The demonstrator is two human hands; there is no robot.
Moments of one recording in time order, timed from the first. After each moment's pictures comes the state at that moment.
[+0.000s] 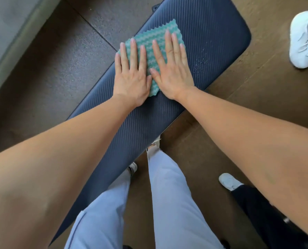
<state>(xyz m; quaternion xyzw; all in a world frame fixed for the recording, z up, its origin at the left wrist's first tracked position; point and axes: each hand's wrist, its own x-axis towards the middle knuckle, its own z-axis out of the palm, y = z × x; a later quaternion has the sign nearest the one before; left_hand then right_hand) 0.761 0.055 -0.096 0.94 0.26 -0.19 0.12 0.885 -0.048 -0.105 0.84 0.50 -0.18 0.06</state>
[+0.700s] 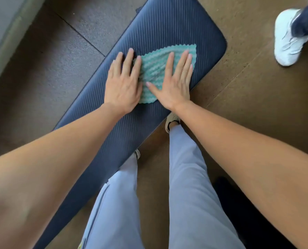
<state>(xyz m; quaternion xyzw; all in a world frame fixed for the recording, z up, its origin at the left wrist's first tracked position) 0.789 0.058 -0.085 0.95 0.21 -0.18 0.14 0.906 -0.078 -0.104 0.91 0.32 -0.26 0.04</state>
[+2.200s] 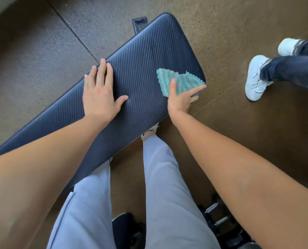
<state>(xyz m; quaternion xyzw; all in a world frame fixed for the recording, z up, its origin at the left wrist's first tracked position) 0.803 0.060 -0.077 0.88 0.40 -0.18 0.19 0.983 -0.086 -0.109 0.92 -0.12 -0.32 -0.22</state>
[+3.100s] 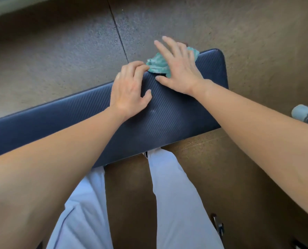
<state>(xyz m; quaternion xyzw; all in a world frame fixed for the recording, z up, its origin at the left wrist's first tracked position) 0.799 0.084 -0.079 0.82 0.49 0.03 0.29 1.011 0.085 -0.094 0.66 0.68 -0.30 0.06</state>
